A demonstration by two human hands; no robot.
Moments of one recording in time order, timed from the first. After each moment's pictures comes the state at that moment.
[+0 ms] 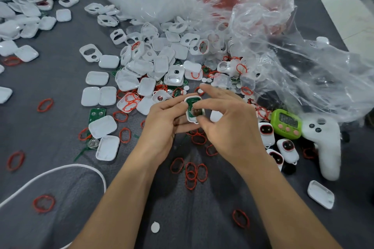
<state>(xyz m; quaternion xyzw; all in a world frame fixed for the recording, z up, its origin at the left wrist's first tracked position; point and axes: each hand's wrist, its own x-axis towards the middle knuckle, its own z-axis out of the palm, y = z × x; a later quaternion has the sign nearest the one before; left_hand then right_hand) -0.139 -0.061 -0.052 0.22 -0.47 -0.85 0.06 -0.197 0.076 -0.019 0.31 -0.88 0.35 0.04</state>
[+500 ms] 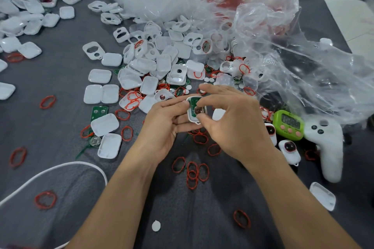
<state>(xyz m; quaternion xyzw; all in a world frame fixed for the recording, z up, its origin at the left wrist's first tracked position) -0.140 -0.065 -0.051 0.23 -0.43 -0.87 0.04 -0.203 0.078 -0.009 0.37 -0.87 0.32 0.05</state>
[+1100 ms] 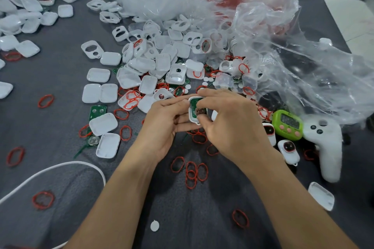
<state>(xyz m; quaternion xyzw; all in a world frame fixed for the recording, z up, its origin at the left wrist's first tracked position) -0.142 -0.064 -0.054 0.23 -0.46 -0.86 0.04 -0.202 0.075 -0.011 0.40 -0.88 0.24 0.09</state>
